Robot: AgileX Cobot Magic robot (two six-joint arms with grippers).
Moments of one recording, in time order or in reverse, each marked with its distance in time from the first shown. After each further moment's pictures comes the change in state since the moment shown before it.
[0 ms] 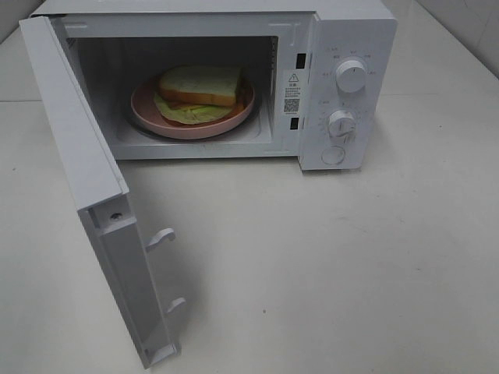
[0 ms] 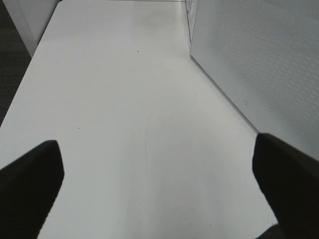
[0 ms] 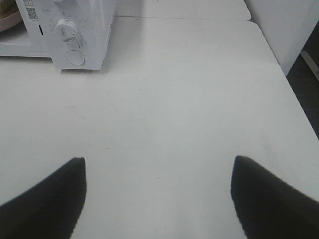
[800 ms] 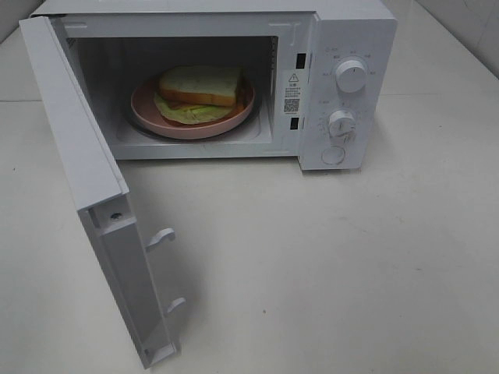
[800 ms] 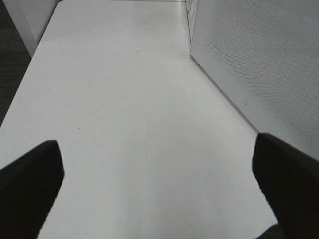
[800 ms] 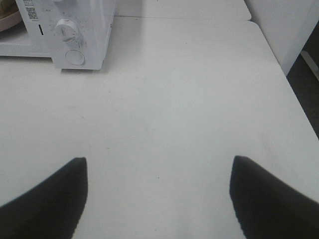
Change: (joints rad) left arm 0.000 0.000 0.000 0.000 0.000 0.000; right arm 0.000 0.000 0.000 0.000 0.000 0.000
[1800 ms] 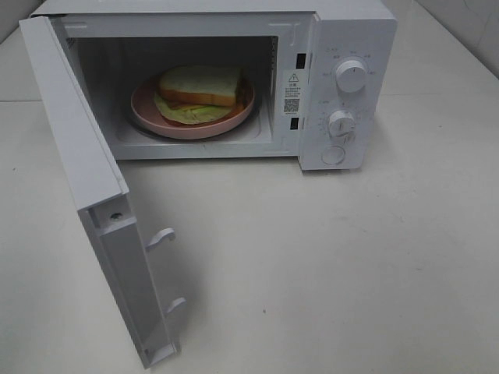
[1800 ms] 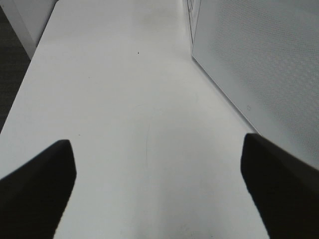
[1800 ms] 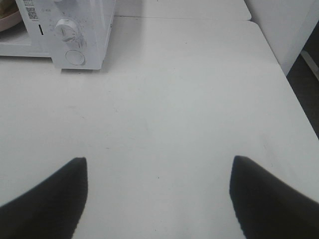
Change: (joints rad) left arm 0.000 0.155 -0.019 0.007 -0.093 0.000; right arm 0.000 0.000 0.000 0.000 0.000 0.000
